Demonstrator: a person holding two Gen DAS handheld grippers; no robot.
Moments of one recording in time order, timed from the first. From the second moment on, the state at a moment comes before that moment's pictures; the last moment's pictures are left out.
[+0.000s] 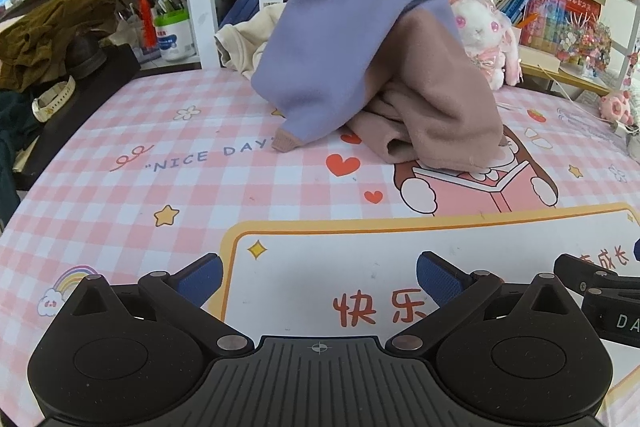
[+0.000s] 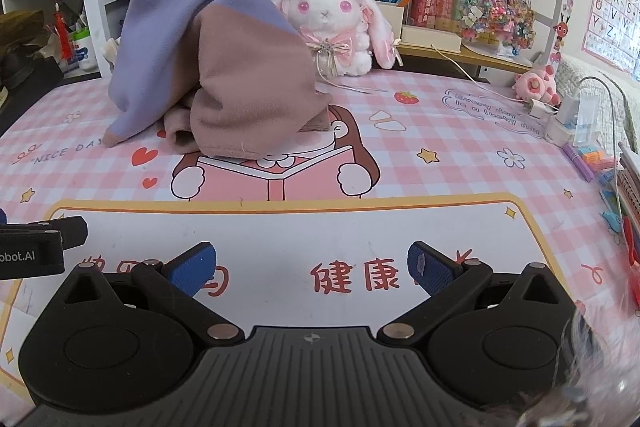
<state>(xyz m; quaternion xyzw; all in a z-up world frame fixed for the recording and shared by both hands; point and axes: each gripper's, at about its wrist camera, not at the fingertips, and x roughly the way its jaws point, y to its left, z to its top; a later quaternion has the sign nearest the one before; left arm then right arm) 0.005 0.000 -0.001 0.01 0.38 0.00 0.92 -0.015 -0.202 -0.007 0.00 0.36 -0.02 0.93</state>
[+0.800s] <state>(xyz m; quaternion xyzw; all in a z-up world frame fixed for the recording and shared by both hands) 0.004 0.007 0.003 0.01 0.38 0.01 0.93 -0.015 -0.194 -0.005 -0.01 0.36 0.00 0.93</state>
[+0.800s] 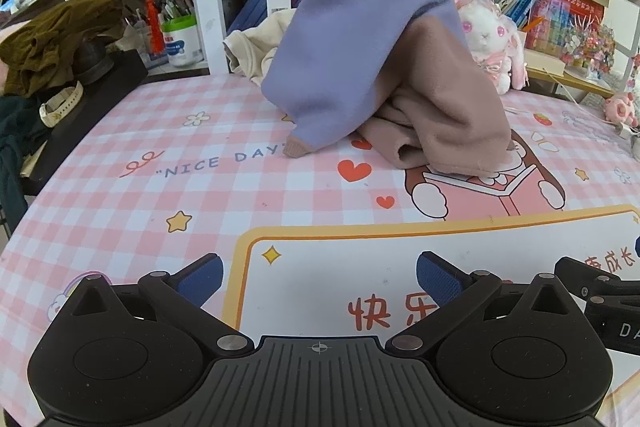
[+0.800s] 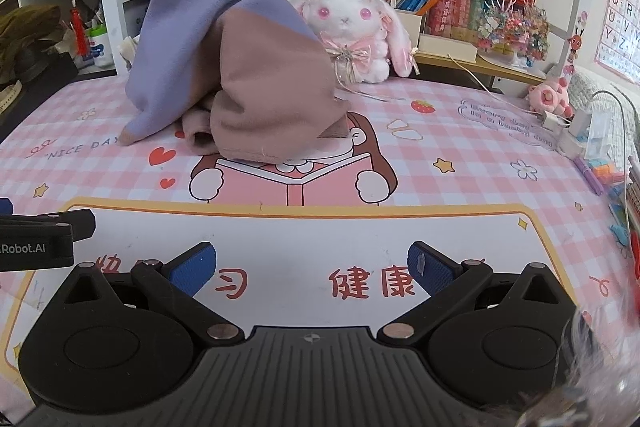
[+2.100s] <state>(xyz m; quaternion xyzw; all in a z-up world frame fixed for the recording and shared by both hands) 0.002 -0.003 0.009 0.04 0.36 0.01 0.93 -0.008 -0.196 -0.008 -0.01 0.36 0.04 0.93</state>
